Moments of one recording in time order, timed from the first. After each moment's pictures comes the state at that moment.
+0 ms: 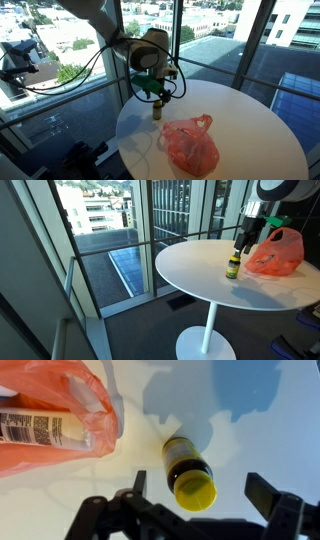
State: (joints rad) arm -0.07 0.25 0.00 -2.24 0.11 2.48 -0.24
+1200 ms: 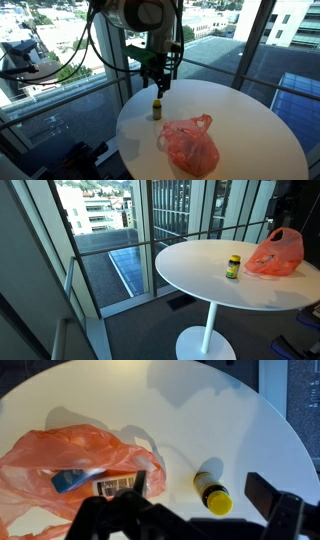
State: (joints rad) arm -0.09 -0.05 -0.09 -2.22 -0.01 2.01 -0.01
